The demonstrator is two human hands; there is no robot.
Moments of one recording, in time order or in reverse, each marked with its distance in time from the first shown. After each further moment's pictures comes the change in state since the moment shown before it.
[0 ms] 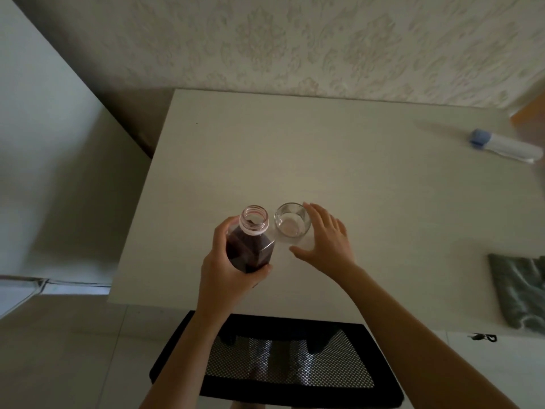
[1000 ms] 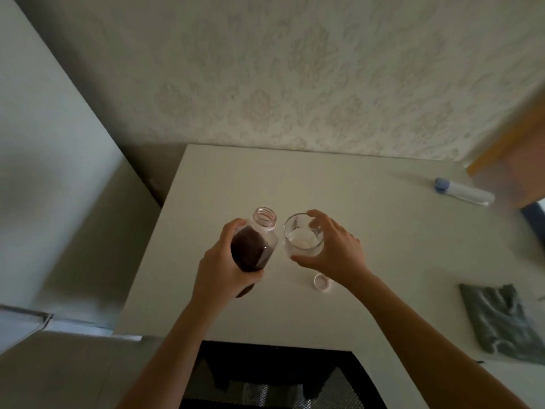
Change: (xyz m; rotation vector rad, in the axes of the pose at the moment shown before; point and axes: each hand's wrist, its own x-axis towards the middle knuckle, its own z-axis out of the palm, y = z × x) left_hand 0.025 0.056 -0.040 0.199 -0.087 0.134; right_hand -0.018 -0.057 -0.114 0.055 0.086 0.033
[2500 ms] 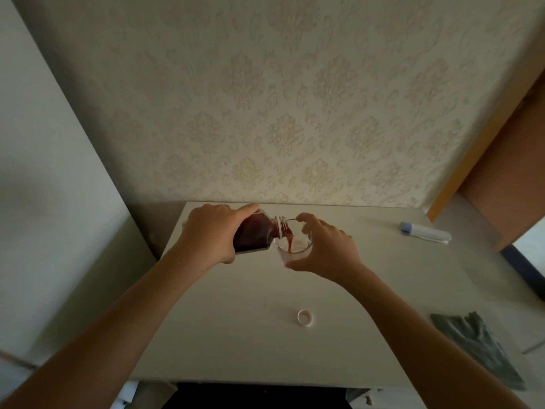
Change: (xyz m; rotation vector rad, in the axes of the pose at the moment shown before) left_hand 0.038 0.133 -0.101 0.921 -0.079 0.314; right_hand -0.023 -0.043 -0.101 -0.169 0.143 -0.132
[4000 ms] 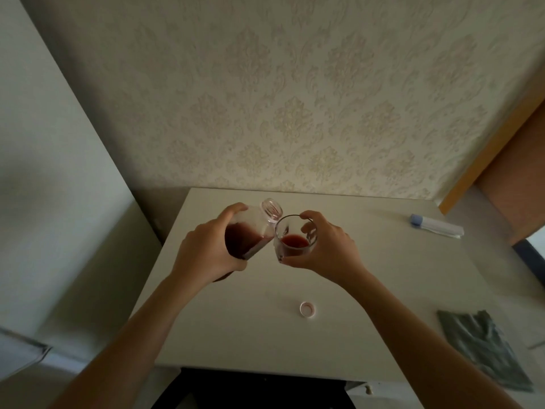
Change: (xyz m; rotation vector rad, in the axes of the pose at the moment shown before) left_hand -0.023 0.002 0.055 -0.613 0.183 -0.163; right_hand -0.001 0.002 0.012 0.228 -0.044 0.067
